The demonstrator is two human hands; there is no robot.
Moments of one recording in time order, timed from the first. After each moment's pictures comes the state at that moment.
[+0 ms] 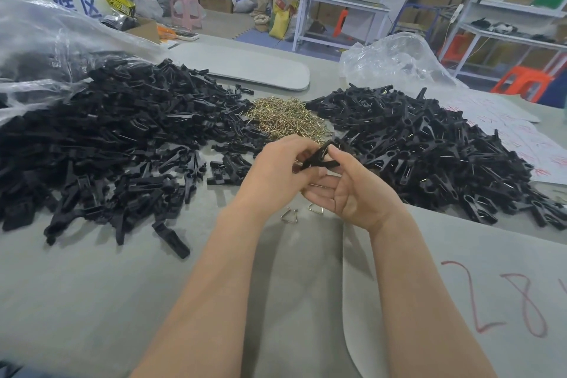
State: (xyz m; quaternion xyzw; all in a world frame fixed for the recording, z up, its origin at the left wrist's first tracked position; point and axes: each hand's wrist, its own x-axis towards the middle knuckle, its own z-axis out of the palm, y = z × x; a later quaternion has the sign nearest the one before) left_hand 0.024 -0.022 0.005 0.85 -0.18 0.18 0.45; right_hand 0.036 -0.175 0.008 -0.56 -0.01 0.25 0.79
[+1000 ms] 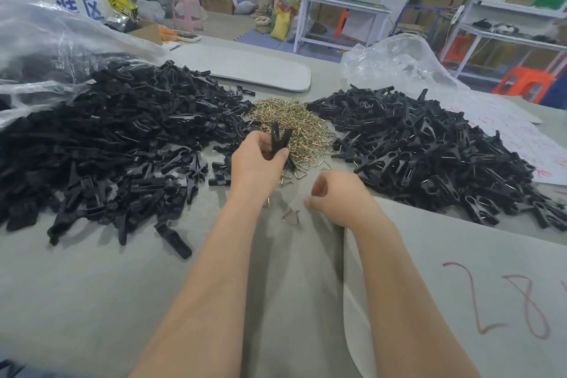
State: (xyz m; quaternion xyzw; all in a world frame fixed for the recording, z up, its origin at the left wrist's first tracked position) left_hand 0.039 -0.011 -0.007 0.80 0.08 0.18 0.56; right_hand 0.036 -0.156 0.001 -0.98 -0.07 0.05 0.19
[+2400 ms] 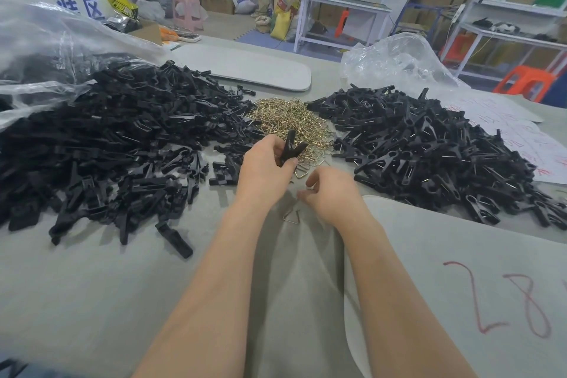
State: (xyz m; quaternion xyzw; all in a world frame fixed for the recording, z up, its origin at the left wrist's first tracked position) left_hand 0.036 -0.019 -0.007 0.84 0.04 0.15 0.52; right_hand 0.039 -0.145 -0.011 -0.98 -0.07 -0.01 0.19
